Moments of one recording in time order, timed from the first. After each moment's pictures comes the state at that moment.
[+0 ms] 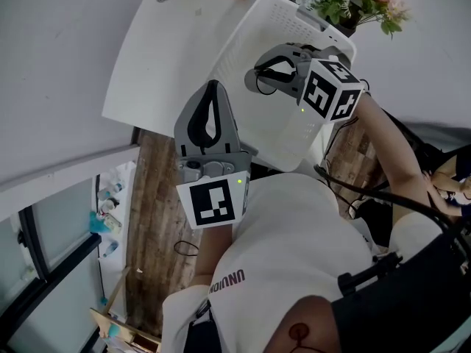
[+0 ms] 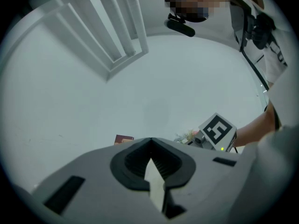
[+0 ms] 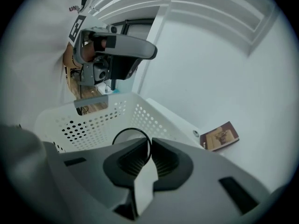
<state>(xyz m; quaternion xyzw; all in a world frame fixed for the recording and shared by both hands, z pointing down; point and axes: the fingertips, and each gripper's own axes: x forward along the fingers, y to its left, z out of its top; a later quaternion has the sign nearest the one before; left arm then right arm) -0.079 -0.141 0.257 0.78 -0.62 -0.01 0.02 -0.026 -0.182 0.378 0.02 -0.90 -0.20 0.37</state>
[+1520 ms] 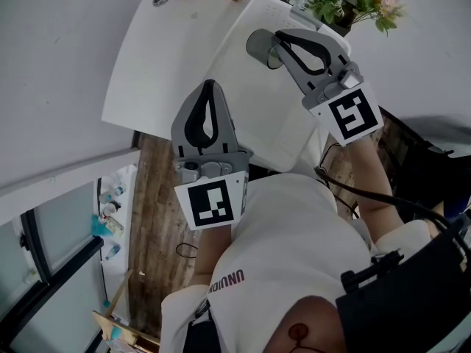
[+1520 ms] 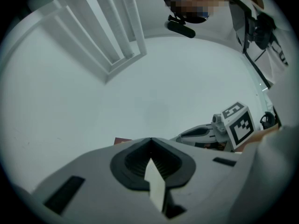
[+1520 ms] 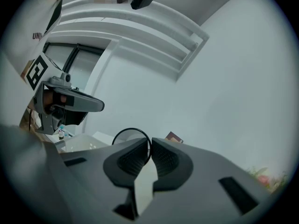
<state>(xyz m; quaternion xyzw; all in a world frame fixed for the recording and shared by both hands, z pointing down) -0.073 -0.143 0.251 0.78 -0.62 -0.01 0.01 0.016 -0.214 0.256 0.33 -0.92 -0.18 0.11</state>
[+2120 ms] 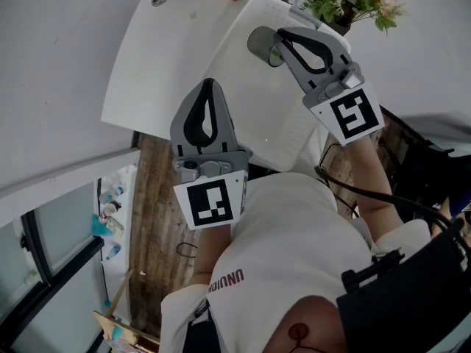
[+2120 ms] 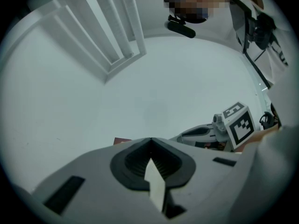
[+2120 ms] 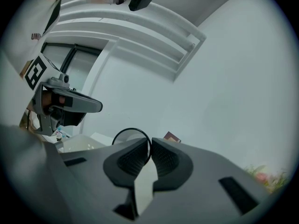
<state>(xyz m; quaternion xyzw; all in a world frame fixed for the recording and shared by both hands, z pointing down) -0.072 -0.145 0.250 0.79 -0.62 -0.01 0.01 0.019 -0.216 0.250 0.35 -0.92 -0.16 0.08</state>
